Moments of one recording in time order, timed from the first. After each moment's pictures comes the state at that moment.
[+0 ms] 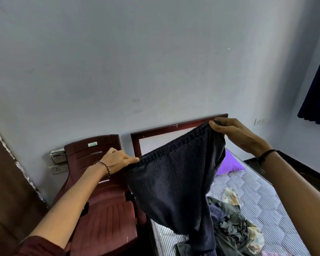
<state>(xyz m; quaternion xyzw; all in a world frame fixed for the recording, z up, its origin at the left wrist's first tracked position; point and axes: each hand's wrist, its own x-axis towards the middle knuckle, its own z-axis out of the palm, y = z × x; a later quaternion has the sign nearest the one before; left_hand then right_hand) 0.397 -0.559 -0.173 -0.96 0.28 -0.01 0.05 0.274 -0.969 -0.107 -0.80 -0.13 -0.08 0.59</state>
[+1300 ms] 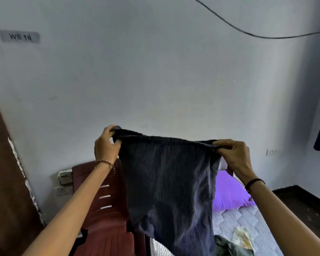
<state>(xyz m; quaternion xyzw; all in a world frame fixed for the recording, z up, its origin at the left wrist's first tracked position) 0.380 -0.583 -0.063 -0.80 0.06 -0.39 -0.44 0.305 -0.959 -0.098 -0.75 0.01 -0.35 0.56</state>
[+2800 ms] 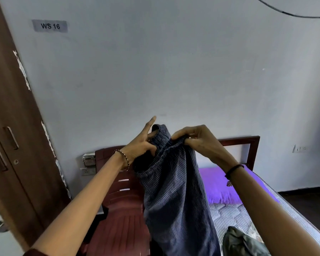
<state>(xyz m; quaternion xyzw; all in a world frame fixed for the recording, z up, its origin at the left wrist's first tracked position) 0.336 -0.584 -0.061 -0.79 0.23 0.06 -0.57 0.316 -0.819 -0.064 -0.78 -0.29 -0.14 0.54</state>
